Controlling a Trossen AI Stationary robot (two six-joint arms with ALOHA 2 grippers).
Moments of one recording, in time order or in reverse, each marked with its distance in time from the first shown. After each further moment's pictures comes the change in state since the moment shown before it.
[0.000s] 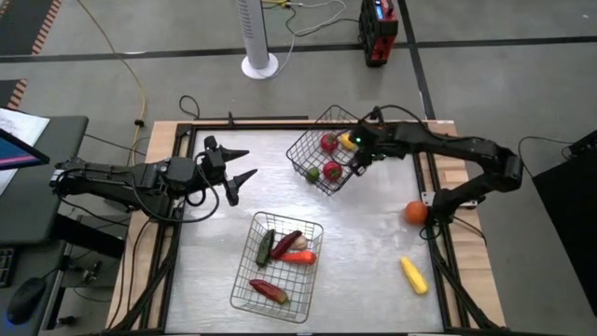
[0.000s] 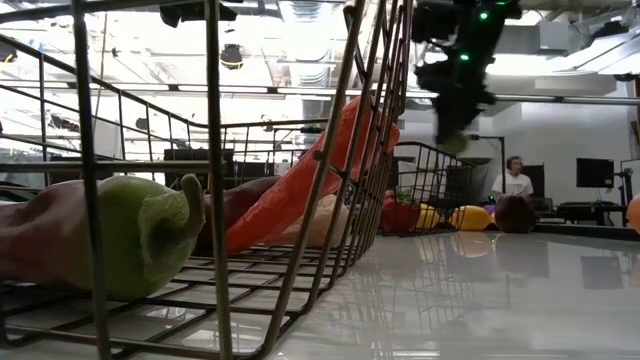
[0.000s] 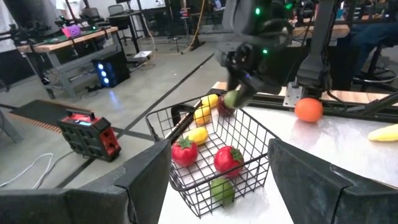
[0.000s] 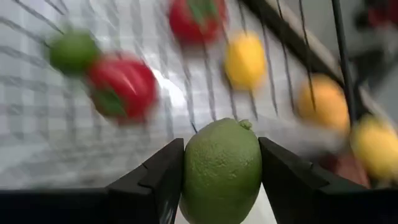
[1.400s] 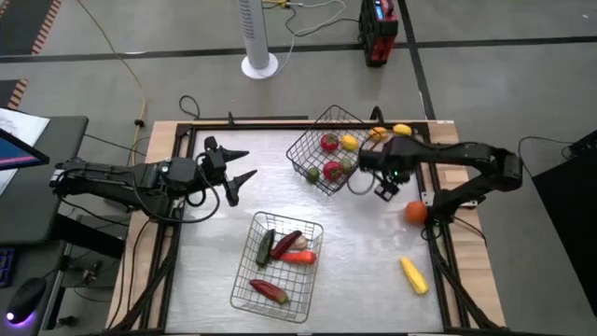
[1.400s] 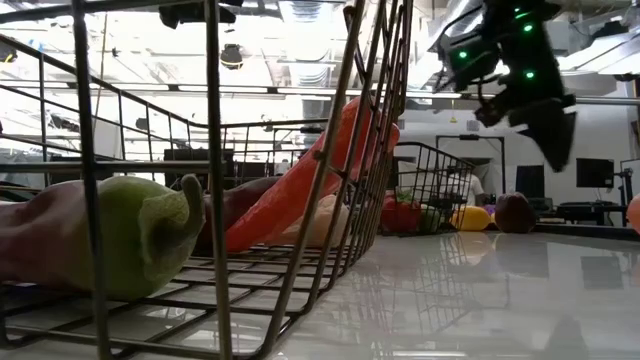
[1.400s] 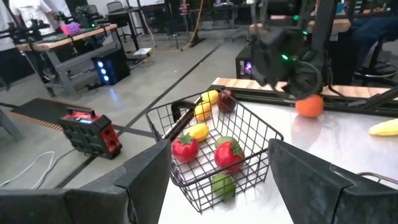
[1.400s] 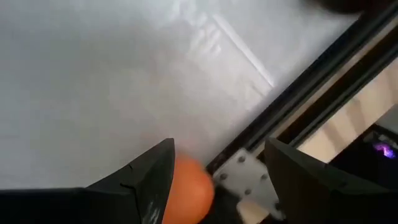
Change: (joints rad) left arm 0.000 0.000 0.000 -0.019 0.000 0.000; right arm 0.091 0.000 -0.160 -0.509 -0.090 0.189
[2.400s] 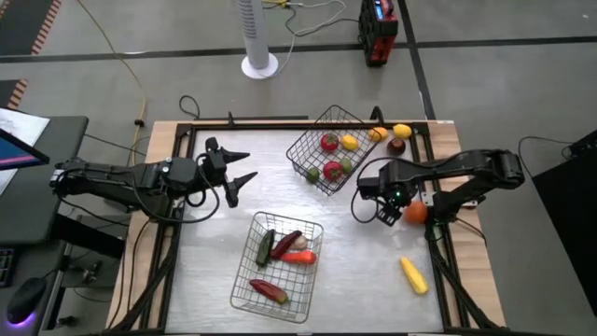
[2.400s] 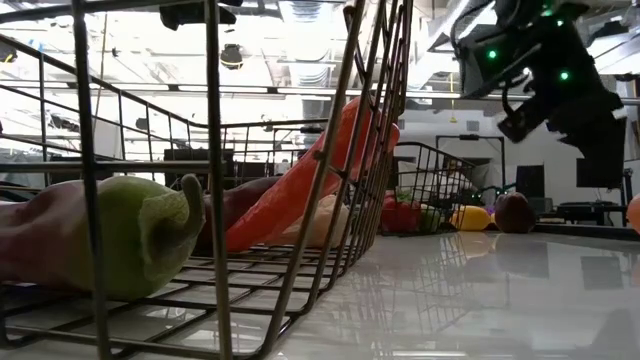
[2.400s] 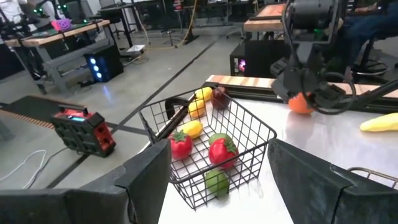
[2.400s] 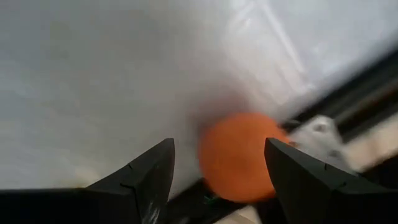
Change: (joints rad) left arm 0.000 0.000 0.000 -0.014 0.027 -0.015; right arm 0.237 0.002 -0.125 0.070 -0.233 0.134
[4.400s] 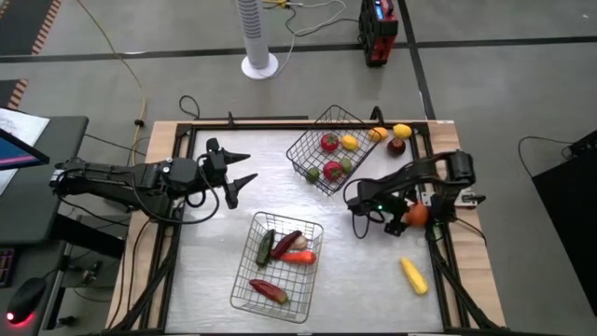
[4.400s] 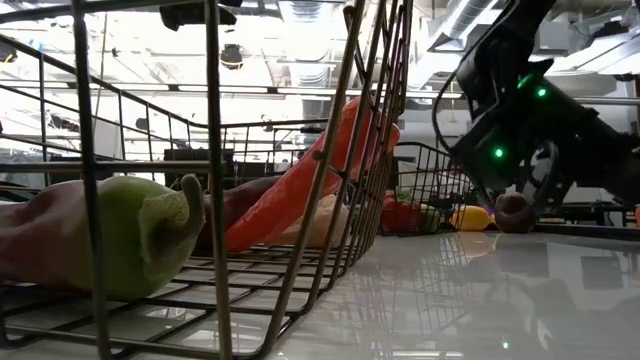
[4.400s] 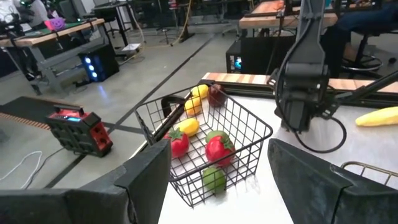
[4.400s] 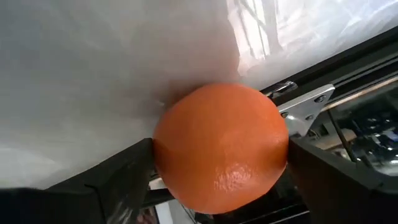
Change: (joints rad) left arm 0.000 0.000 0.000 -0.011 0.020 0.006; right arm 0.041 0.425 -0.045 -0.071 0.009 -0.179
